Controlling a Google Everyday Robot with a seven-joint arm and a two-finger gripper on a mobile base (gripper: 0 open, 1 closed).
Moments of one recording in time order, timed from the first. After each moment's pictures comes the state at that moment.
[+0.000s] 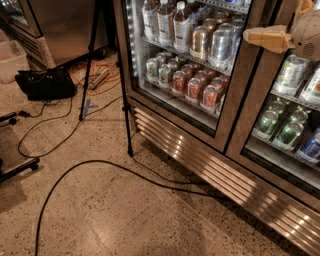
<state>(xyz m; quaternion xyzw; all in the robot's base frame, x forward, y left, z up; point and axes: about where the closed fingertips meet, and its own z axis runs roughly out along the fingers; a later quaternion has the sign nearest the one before) 0.662 -0.256 1.024 -0.39 0.62 0.10 0.67</state>
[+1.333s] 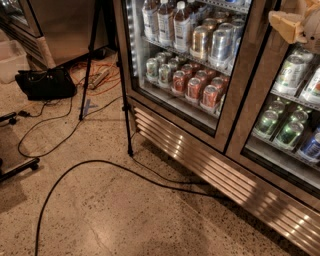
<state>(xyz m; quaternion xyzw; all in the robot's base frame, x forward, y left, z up) 0.668 -0.281 1.032 -0.39 0.62 0.10 0.67</state>
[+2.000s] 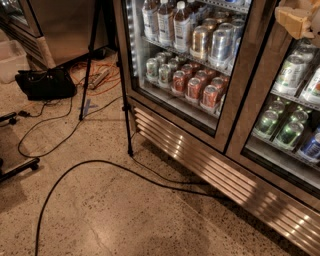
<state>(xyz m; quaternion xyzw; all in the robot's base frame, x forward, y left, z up) 0.675 -0.296 1.039 -0.39 0.62 0.10 0.67</state>
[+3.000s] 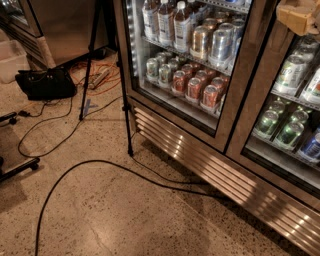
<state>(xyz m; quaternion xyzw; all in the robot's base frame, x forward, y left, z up) 0.681 -0.310 1.044 -0.39 0.62 0.10 0.67</state>
